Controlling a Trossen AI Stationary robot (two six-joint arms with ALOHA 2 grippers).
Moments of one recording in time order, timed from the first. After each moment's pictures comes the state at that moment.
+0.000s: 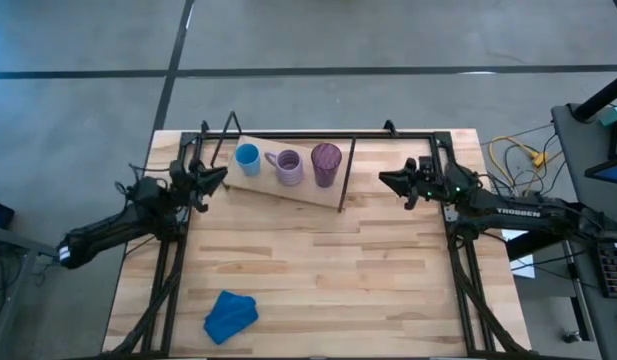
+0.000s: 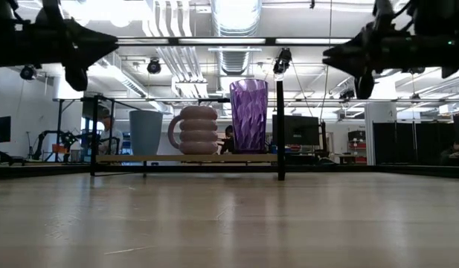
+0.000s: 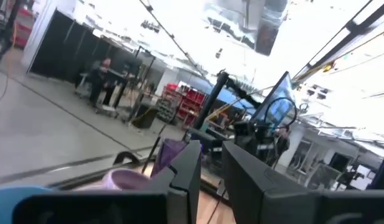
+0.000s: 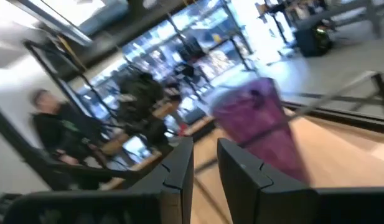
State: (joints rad) left arm 0.40 0.10 0.08 0.25 -0.01 -0.45; right arm -0.36 0.66 0.17 0.56 -0.12 0.54
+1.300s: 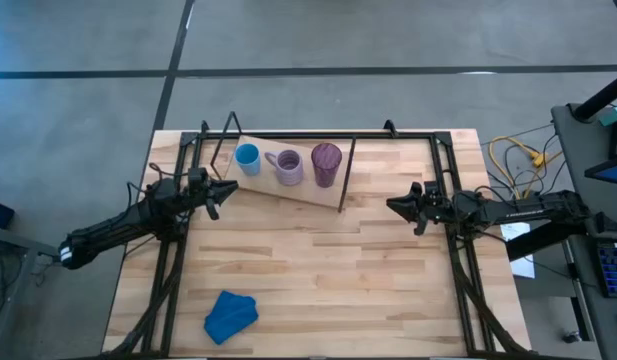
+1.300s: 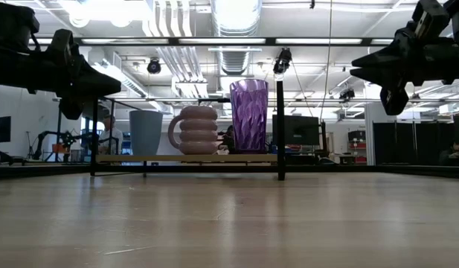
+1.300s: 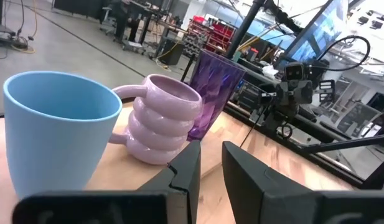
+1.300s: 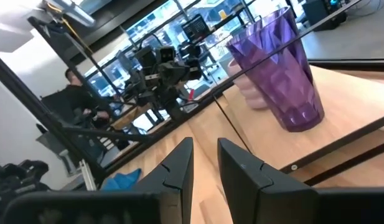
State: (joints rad) left arm 0.40 0.06 0.04 -0.07 0.00 -0.41; right arm 0.05 0.31 0.01 0.32 0.23 0.58
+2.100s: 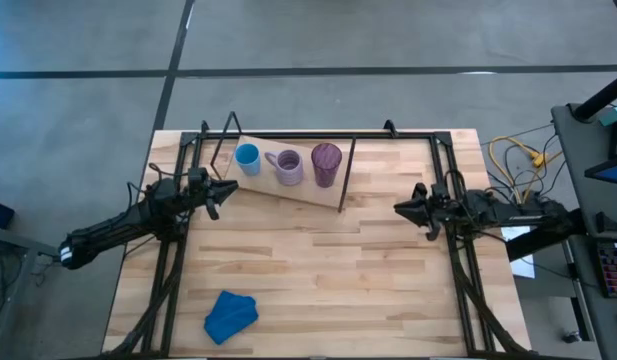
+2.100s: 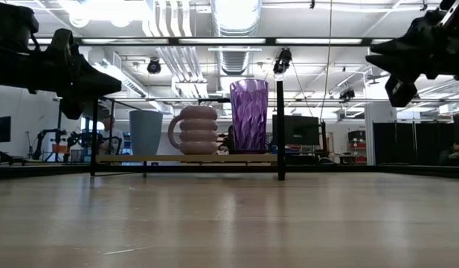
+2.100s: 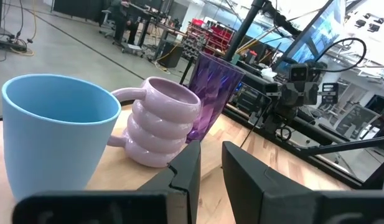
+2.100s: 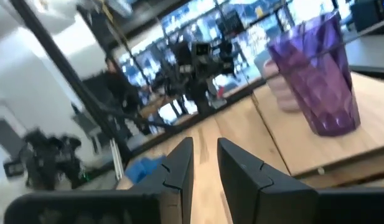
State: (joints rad) left arm 0.40 0.06 0.03 -0.04 0.00 -0.41; right arm 0.05 0.00 0.01 0.08 0.09 0.51
